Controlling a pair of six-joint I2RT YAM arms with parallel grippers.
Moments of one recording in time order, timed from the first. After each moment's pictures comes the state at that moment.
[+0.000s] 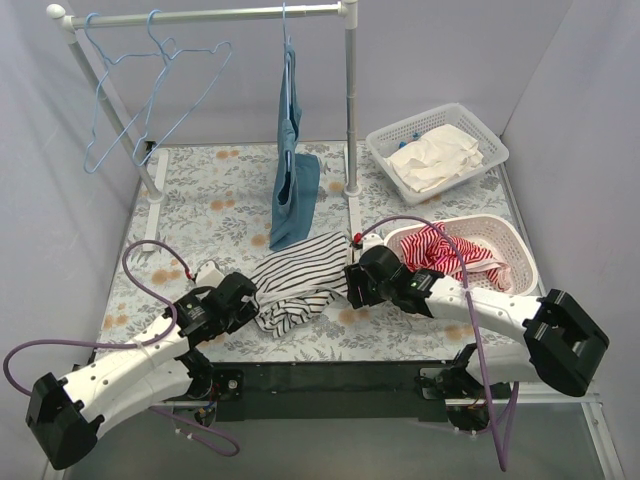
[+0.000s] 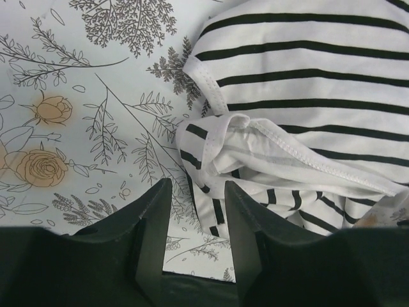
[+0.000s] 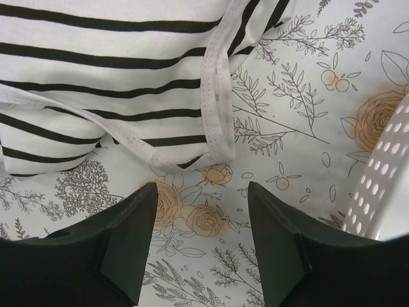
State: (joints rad) left arm -0.77 0.78 0.52 -0.81 -0.40 -1.29; right arm 0.92 1.28 0.66 -0.24 0.14 0.45
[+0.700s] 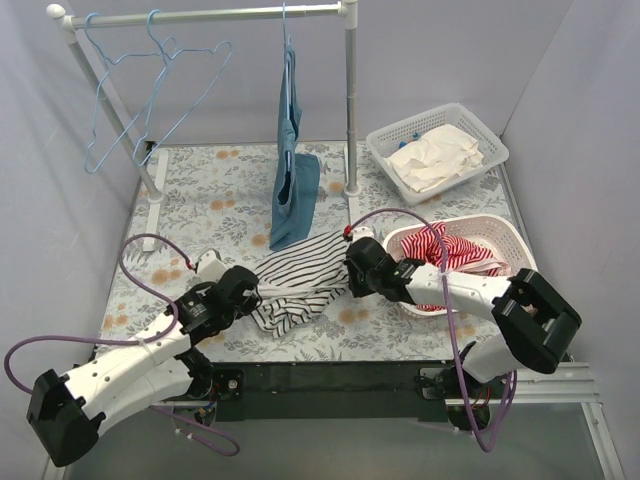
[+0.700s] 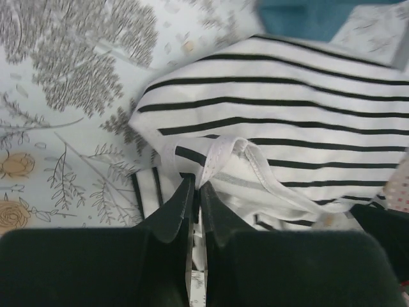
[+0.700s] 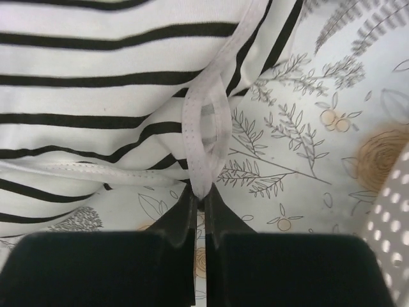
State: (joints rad) left arm -0.77 0.80 0.50 -0.65 -0.50 -1.27; right arm 0.90 1.46 0.74 -0.18 0.17 0.46
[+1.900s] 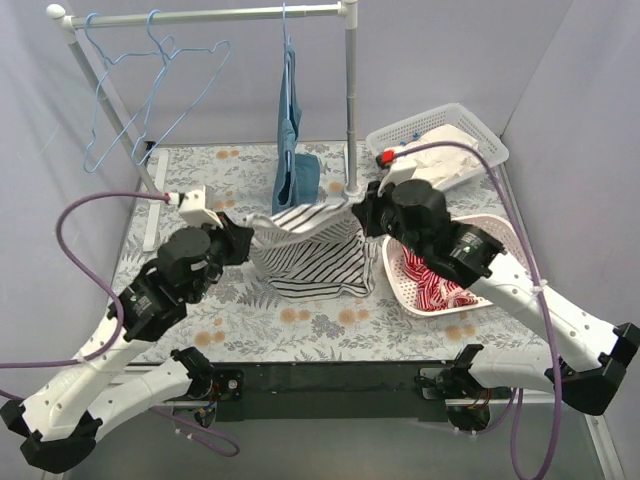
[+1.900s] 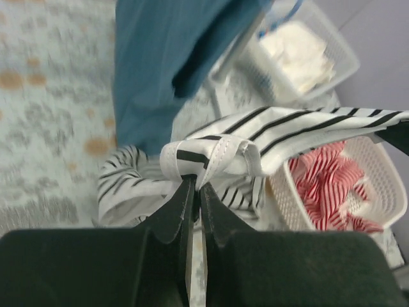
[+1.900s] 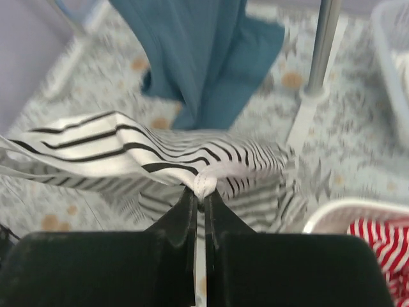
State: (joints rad) left arm -0.77 0.77 1.12 -0.55 -0.48 -0.50; right arm 0.90 1.16 1.38 -0.45 0.31 0.32
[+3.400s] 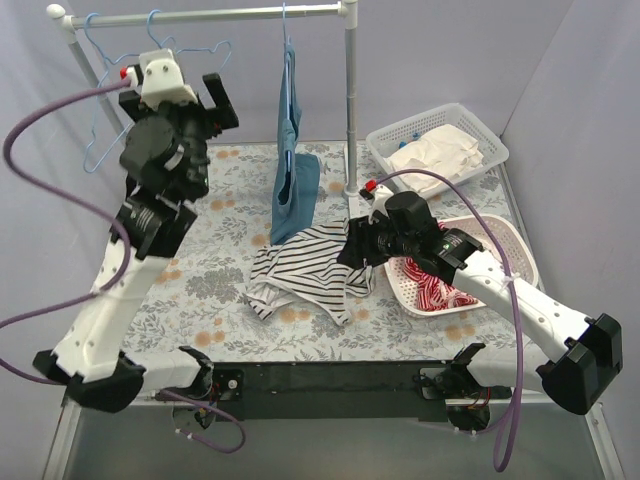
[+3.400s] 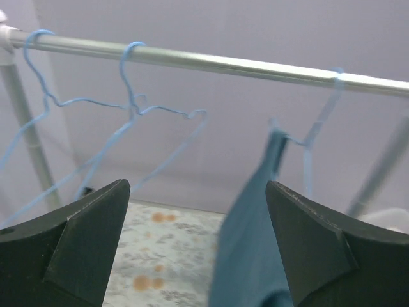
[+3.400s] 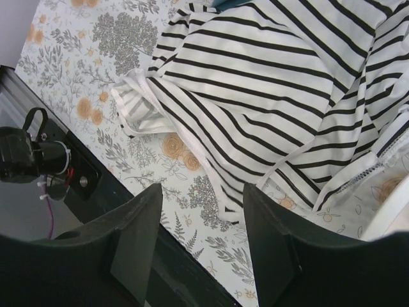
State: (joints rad) left arm -0.65 1.15 1.66 -0.16 -0.74 0.05; right arm 0.75 1.19 1.05 -0.47 -0.23 0.42
